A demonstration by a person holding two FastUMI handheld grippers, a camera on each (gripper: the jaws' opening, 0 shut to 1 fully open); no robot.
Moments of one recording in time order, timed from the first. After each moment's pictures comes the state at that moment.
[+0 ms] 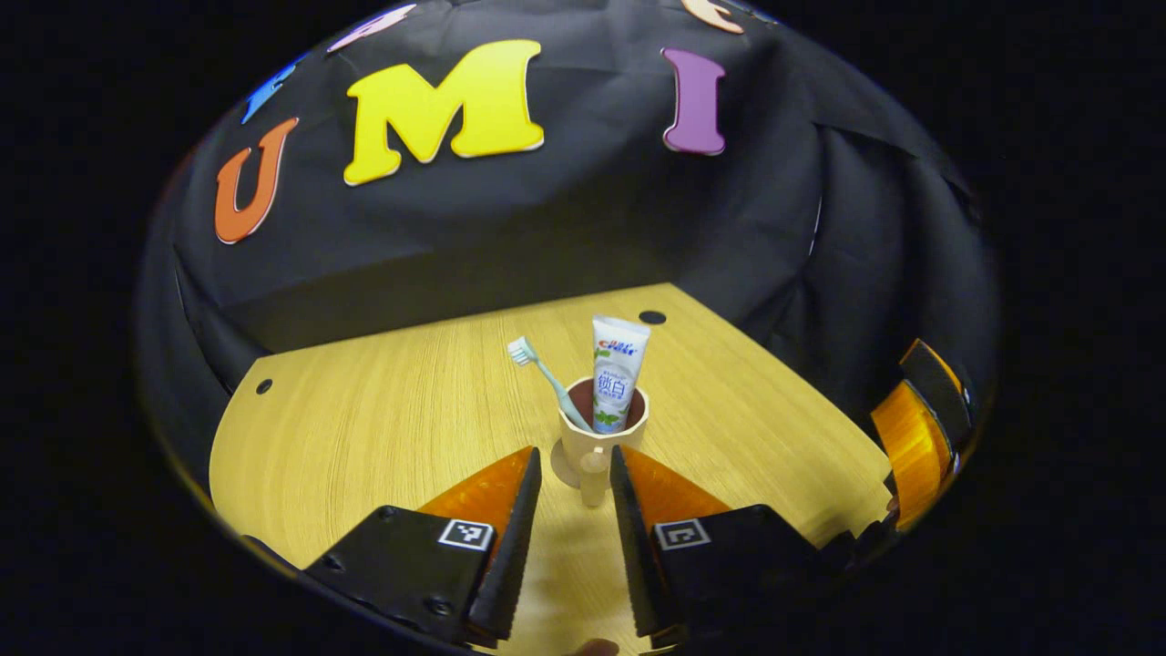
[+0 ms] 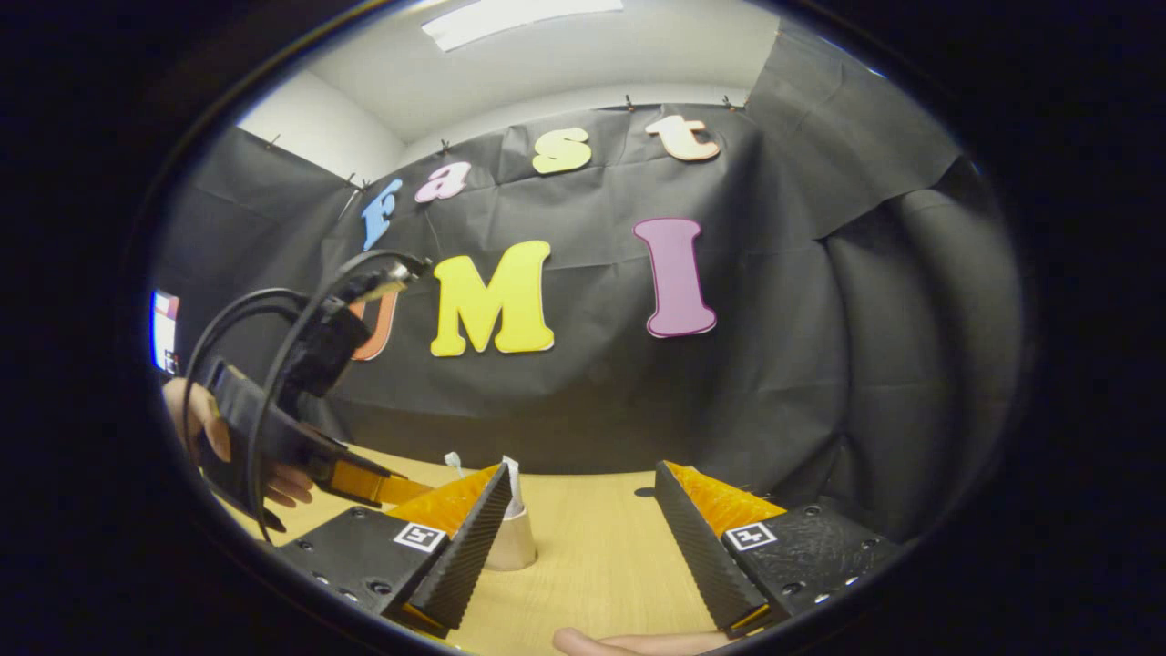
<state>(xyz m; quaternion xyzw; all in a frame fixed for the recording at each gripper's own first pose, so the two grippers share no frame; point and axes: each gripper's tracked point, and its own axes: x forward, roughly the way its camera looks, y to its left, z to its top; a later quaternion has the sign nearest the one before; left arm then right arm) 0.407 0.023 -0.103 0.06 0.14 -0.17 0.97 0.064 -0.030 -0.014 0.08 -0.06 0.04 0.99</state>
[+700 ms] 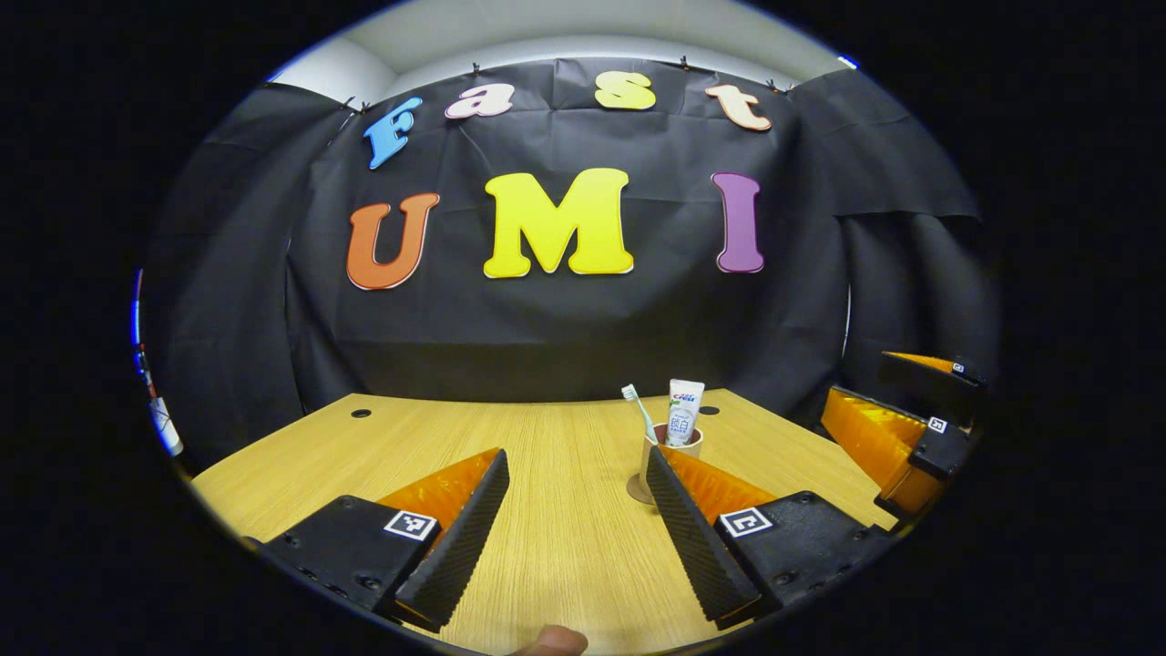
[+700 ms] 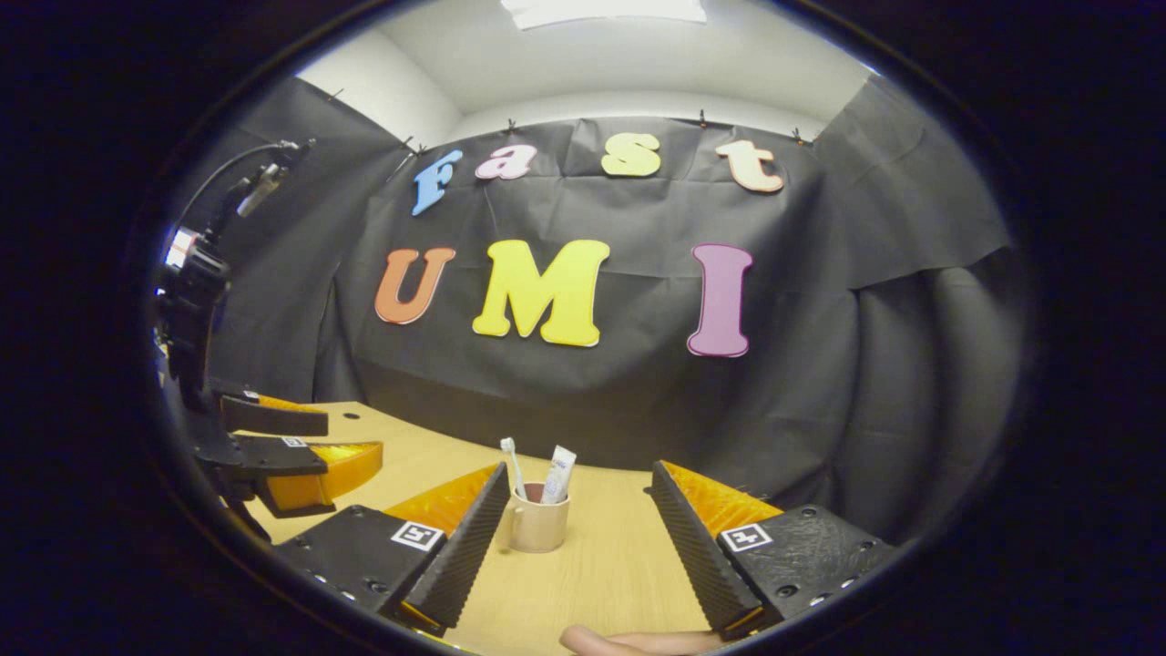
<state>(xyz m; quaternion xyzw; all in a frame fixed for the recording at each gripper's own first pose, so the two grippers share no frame) 0.371 0.061 -0.125 -0.01 0.01 -0.09 1.00 0.005 0.031 -0.001 -0.02 -0.05 0.04 1.00</state>
